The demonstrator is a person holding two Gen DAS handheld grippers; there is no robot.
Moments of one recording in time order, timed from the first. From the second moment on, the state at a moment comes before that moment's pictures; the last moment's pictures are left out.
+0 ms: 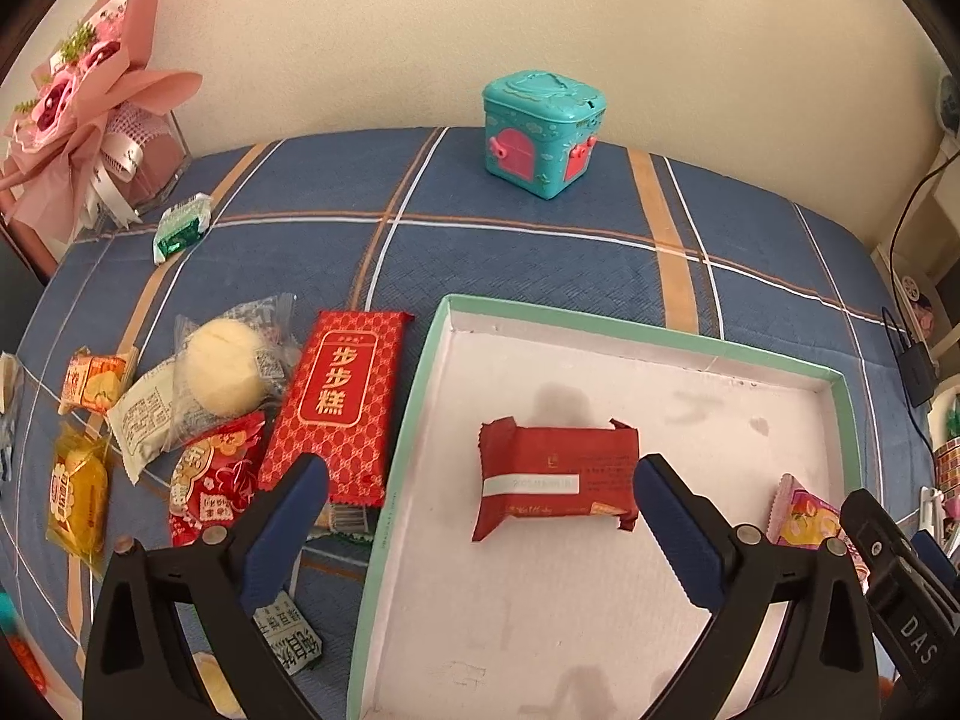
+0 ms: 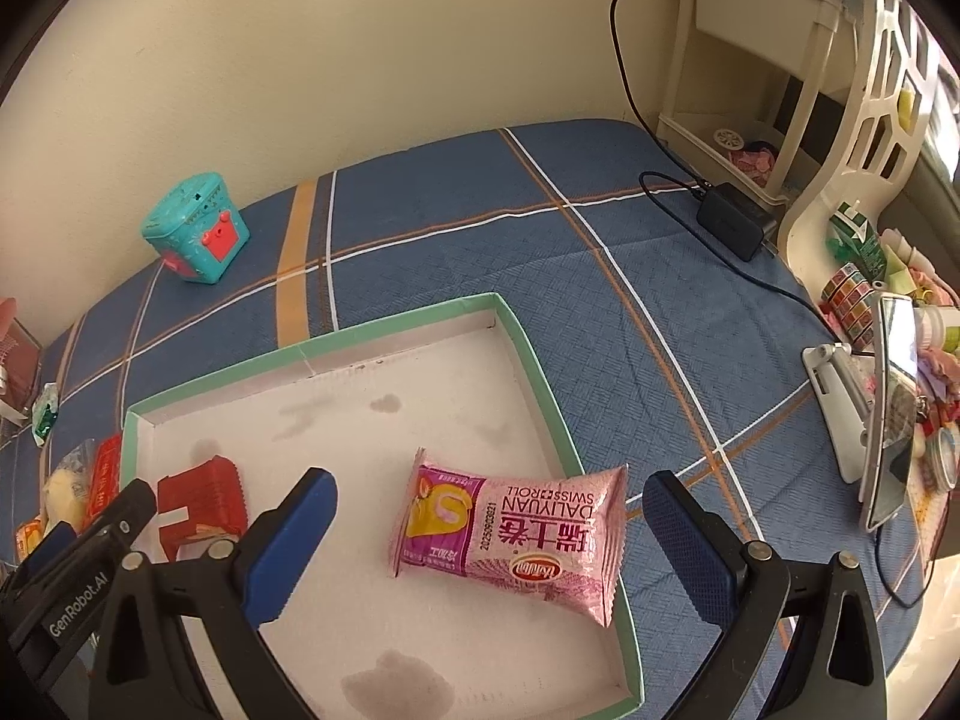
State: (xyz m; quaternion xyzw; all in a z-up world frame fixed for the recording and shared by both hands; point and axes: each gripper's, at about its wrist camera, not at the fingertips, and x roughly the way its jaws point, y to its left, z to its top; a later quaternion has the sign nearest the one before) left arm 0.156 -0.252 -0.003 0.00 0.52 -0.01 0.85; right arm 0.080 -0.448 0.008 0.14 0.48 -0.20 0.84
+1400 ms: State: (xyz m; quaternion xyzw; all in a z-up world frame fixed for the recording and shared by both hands) left arm 0.061 -0.079 0.047 0.00 0.51 0.07 0.86; right arm 0.035 -0.286 0.025 0.09 0.50 -0.03 0.86
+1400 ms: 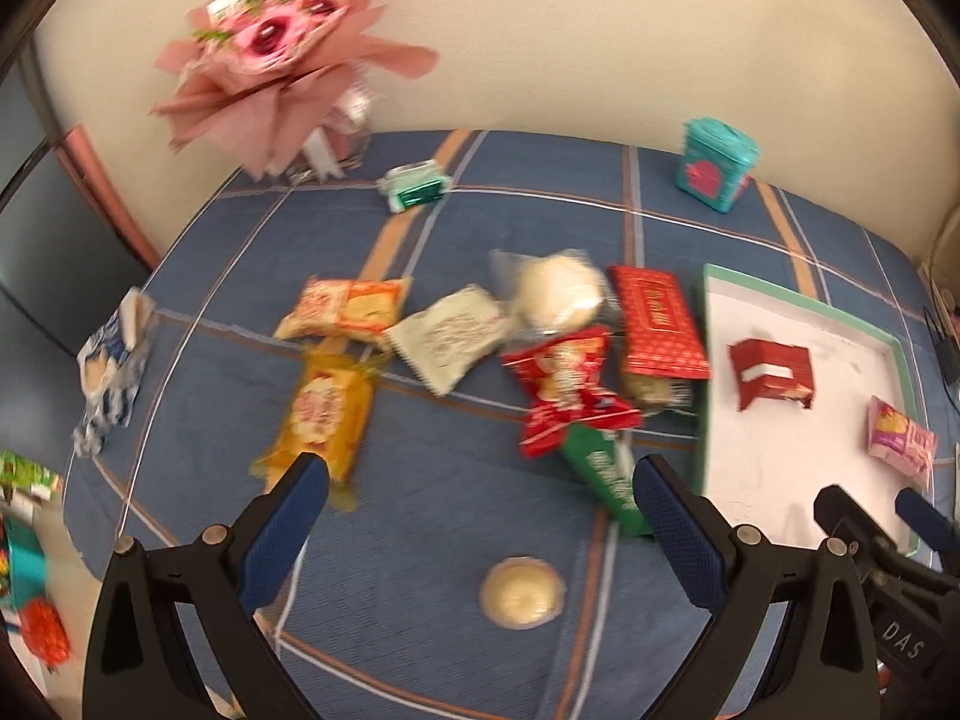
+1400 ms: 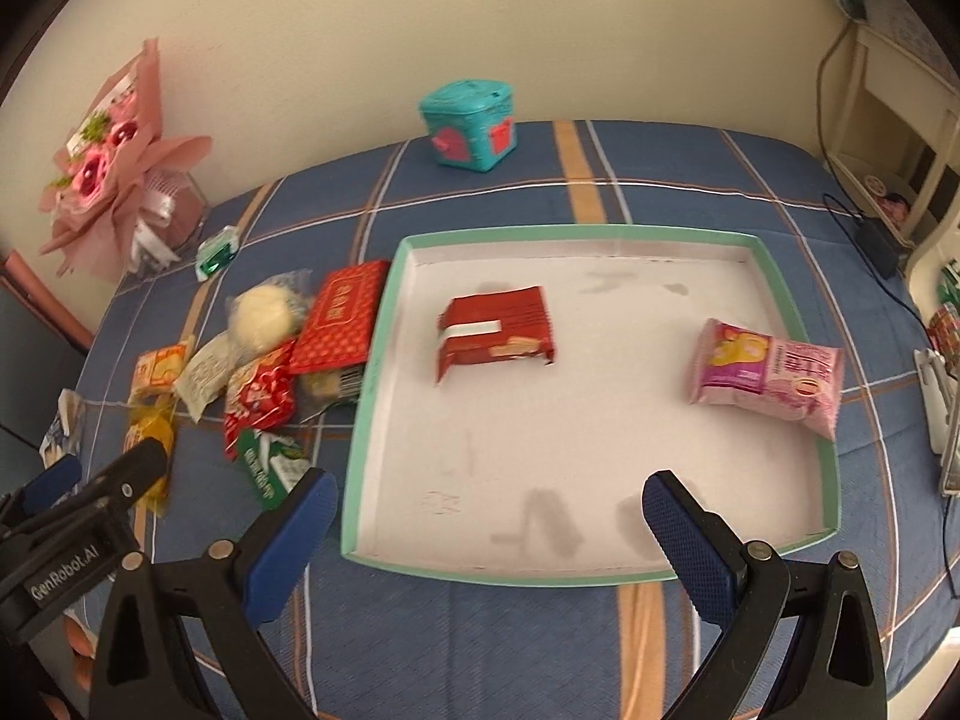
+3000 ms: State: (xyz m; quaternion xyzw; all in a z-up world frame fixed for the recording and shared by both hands) left arm 0.021 -0.094 -0.064 -0.04 0.65 -0.02 0.76; right arm 0.069 -0.184 -0.015 0.03 0.54 0.17 0.83
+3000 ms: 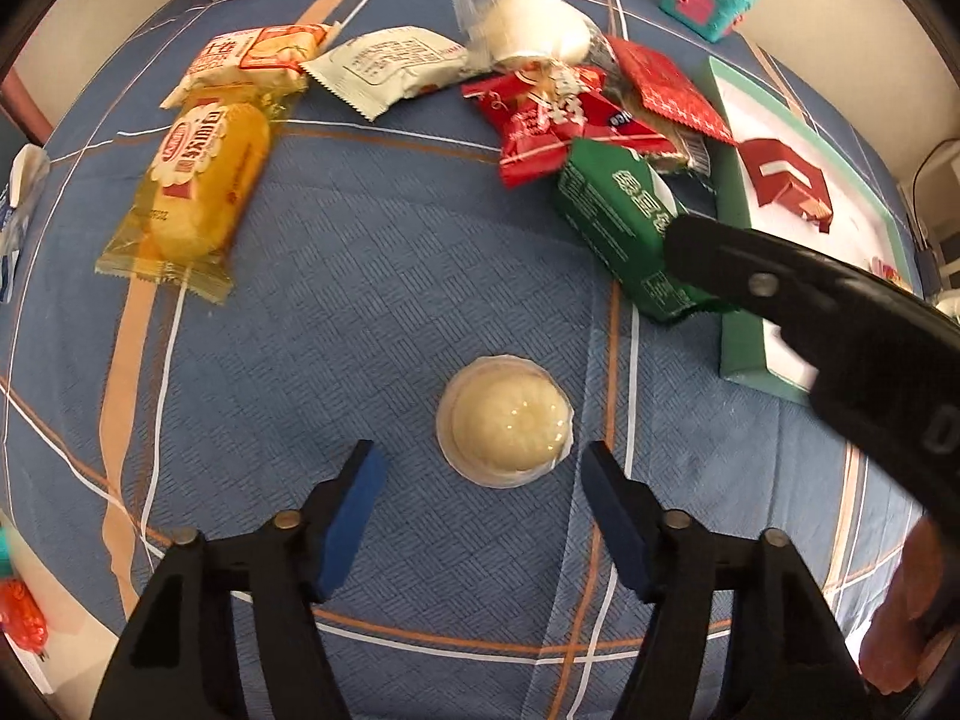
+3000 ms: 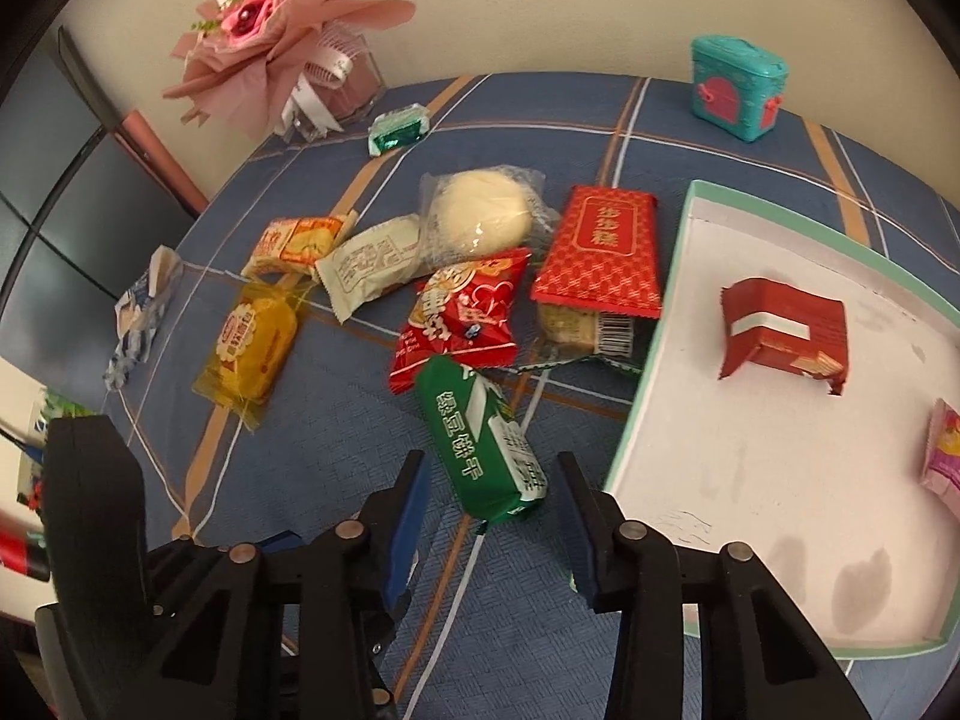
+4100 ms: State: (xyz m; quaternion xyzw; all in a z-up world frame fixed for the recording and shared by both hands) left arm 0.023 -0.059 -0.074 -0.08 0.61 0.01 0.79; right arm 0.047 -0.198 -0.039 0.05 0.58 0.15 0.80
